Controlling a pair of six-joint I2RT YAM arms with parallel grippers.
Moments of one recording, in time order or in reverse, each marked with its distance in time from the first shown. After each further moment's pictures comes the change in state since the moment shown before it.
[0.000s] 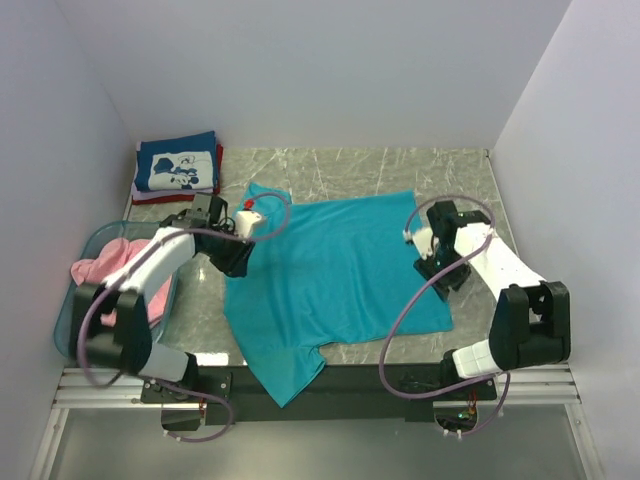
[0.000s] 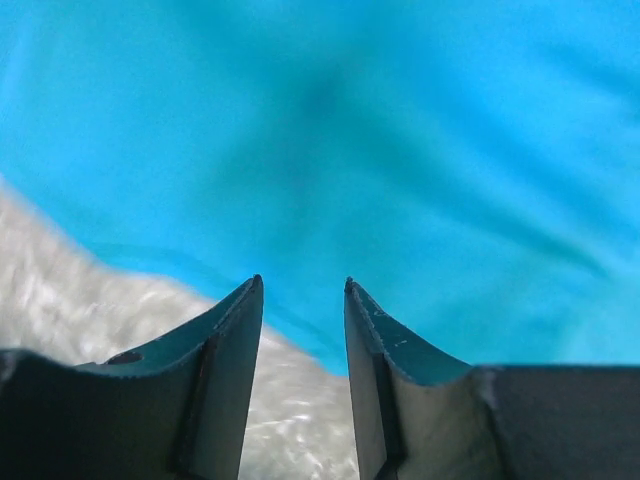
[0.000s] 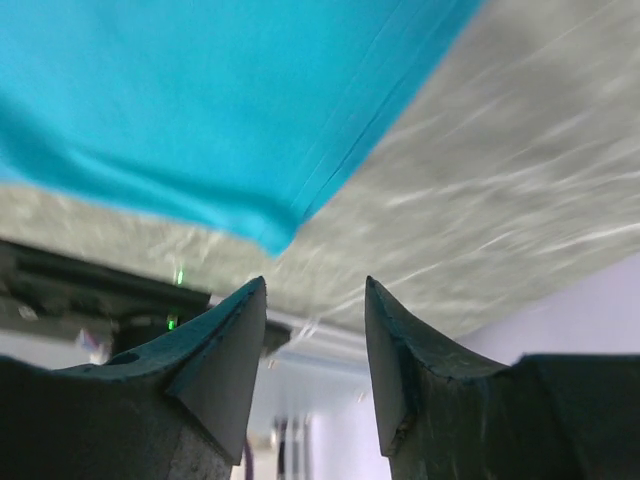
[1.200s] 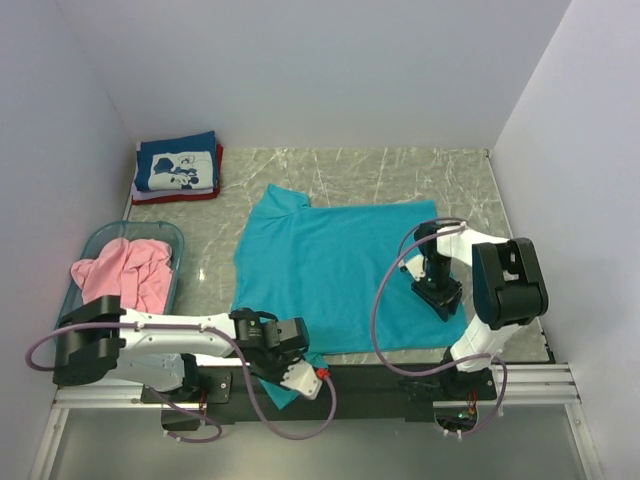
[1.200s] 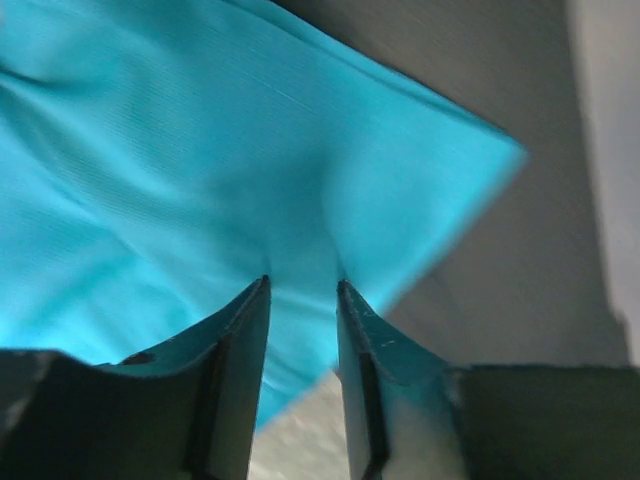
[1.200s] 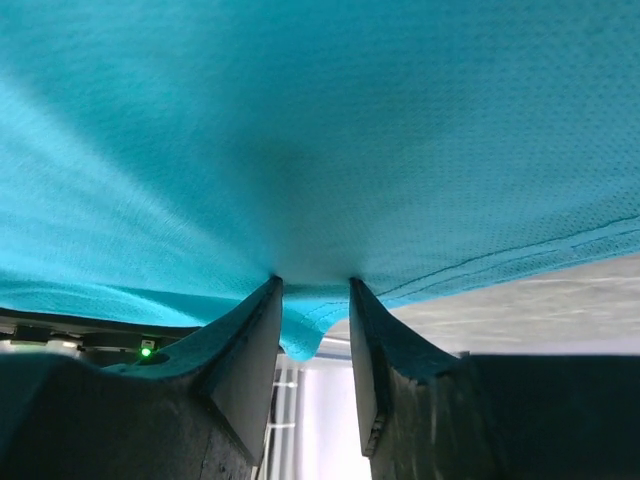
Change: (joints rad) left arm -1.155 -0.203 -0.319 0.010 -0.177 0.206; right arm 0.007 0.278 -0.077 0.129 0.045 -0.016
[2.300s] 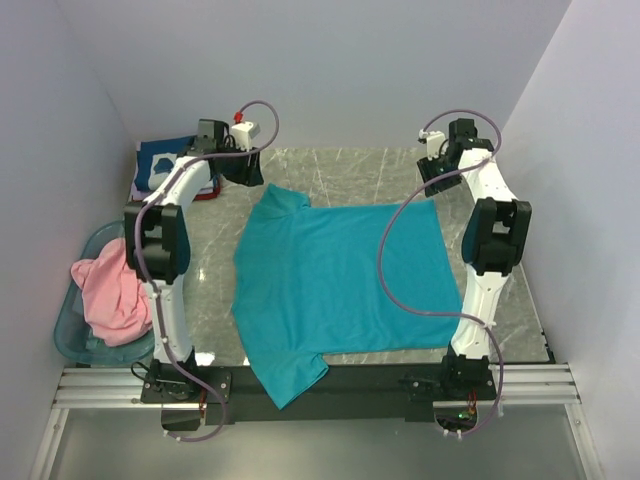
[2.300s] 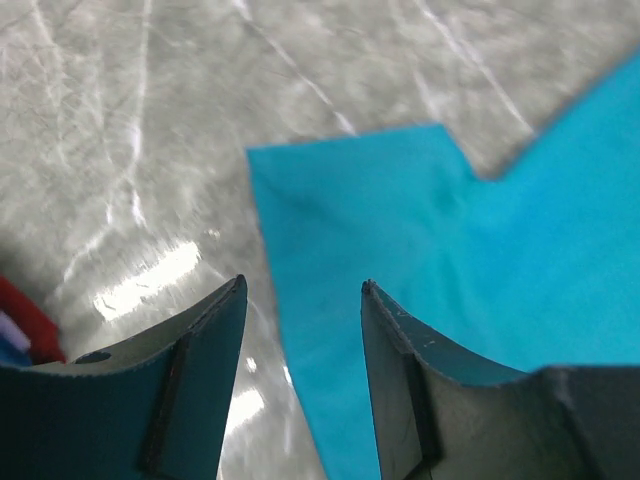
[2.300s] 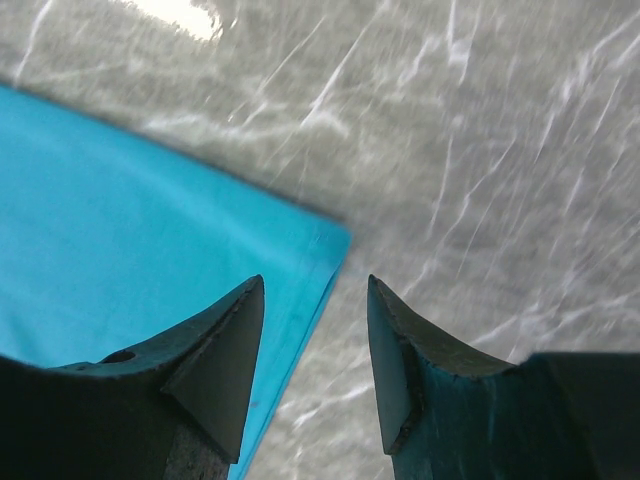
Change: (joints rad) left arm 1.231 0.802 1.129 0.190 0.292 -0.462; right arm -0.203 0.491 1.085 0.145 -0.335 0.042
